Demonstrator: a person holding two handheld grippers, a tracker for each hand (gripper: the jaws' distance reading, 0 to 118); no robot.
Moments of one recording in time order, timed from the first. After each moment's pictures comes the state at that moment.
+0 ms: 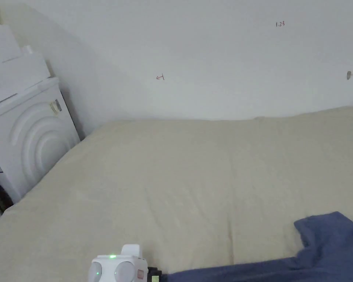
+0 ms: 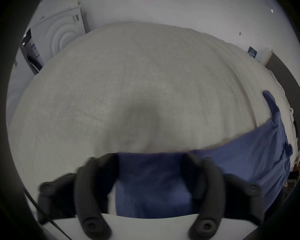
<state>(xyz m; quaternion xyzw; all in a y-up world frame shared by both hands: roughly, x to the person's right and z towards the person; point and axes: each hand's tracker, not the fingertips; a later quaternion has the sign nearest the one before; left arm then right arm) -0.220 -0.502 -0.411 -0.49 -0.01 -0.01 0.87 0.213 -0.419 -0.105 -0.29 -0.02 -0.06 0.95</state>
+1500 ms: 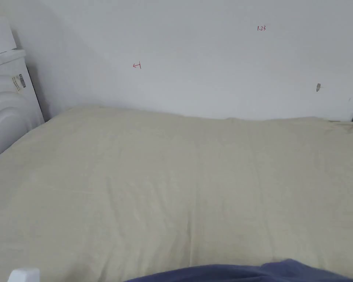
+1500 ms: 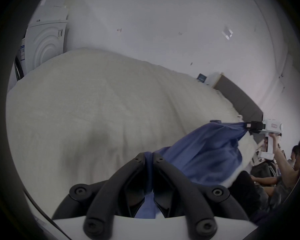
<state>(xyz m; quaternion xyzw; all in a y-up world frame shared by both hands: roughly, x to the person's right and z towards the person) -0.291 -0.437 -0.263 -0.36 -0.21 0.12 0.90 0.365 -0.409 -0.224 -0.33 0.01 -0.18 0.93</state>
